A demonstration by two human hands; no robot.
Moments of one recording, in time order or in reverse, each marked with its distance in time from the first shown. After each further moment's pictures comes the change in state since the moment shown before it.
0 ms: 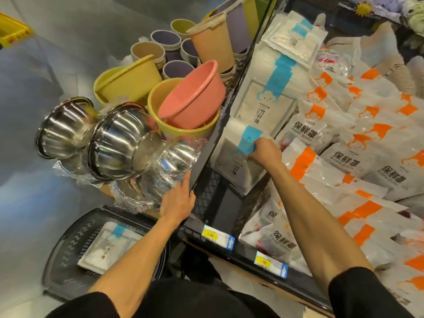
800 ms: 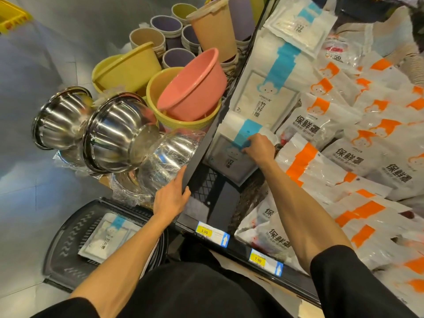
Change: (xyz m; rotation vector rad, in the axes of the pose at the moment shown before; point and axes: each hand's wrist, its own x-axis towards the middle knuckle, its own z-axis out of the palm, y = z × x) left_hand -0.001 0.001 -0.001 -0.101 -0.005 -0.094; right_hand 0.032 0.014 0.037 0.116 0.042 -0.030
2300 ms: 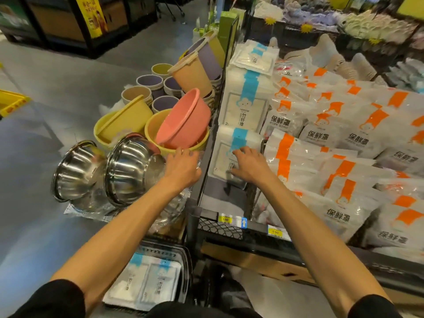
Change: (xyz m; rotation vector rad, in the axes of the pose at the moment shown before) left_hand -0.019 0.036 -0.146 0.462 0.103 0.468; right_hand -0.172 -0.070 -0.039 -0.270 0.010 -0.113
